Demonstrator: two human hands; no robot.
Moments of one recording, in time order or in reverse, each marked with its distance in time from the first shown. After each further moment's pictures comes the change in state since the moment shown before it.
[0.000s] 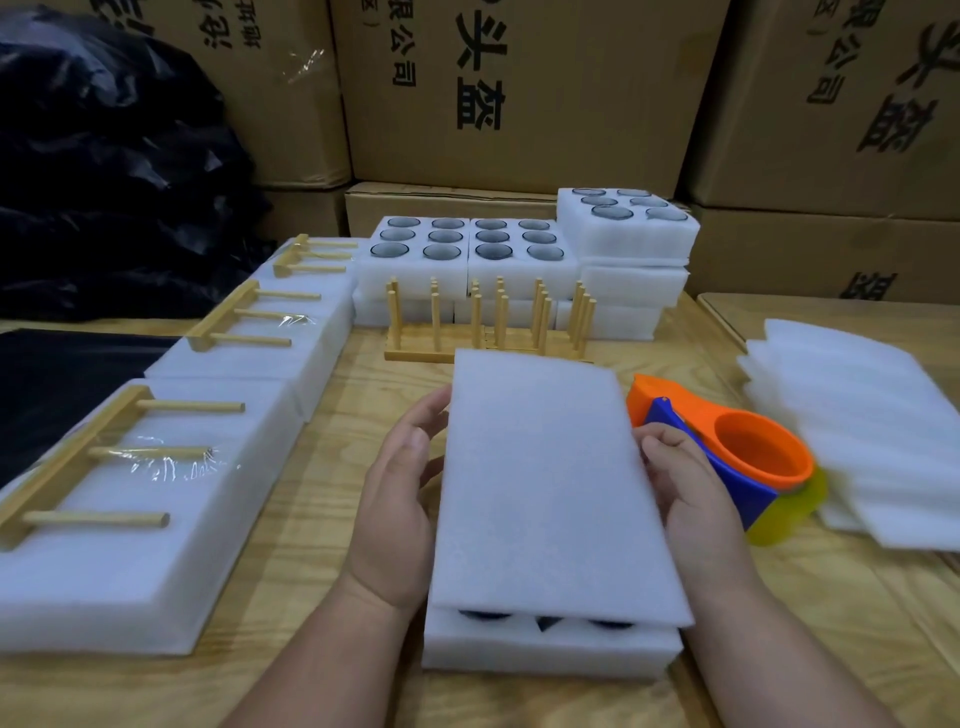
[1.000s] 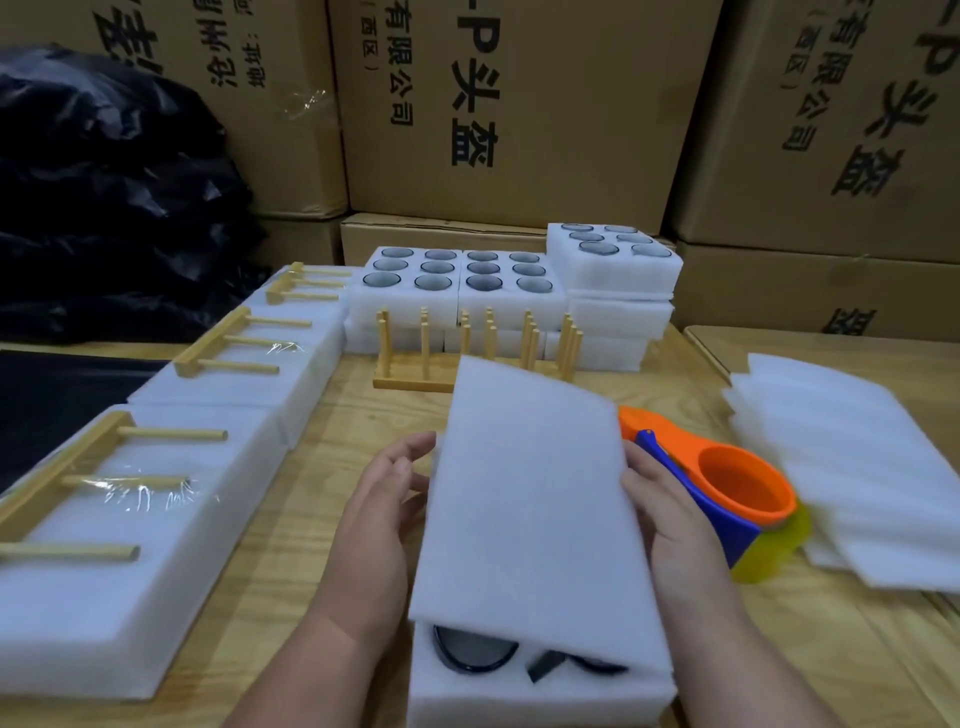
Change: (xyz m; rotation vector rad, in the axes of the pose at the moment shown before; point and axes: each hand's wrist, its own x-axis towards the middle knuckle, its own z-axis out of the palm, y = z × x) left_hand 0.003 0.006 0.006 0.072 0.110 -0.108; right_hand -0.001 -0.003 0.002 0.008 -0.022 0.058
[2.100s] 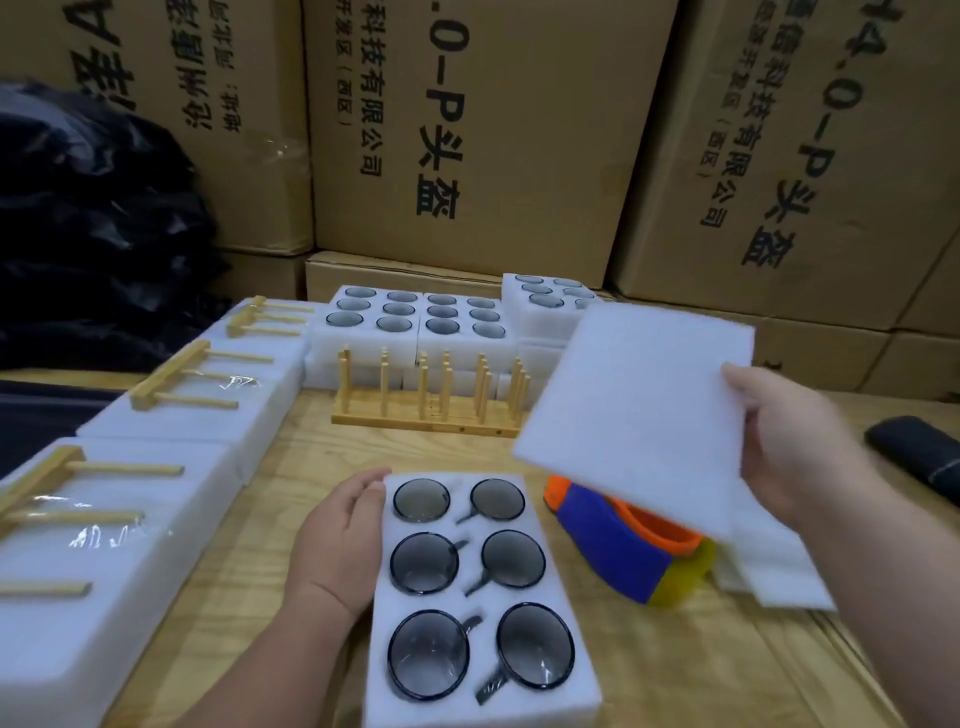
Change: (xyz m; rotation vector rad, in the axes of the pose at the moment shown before) left_hand 0.025 -0.009 -0.002 0.466 0.108 0.063; right_hand 0.035 -0.169 -0.031 -0.390 0.189 -0.223
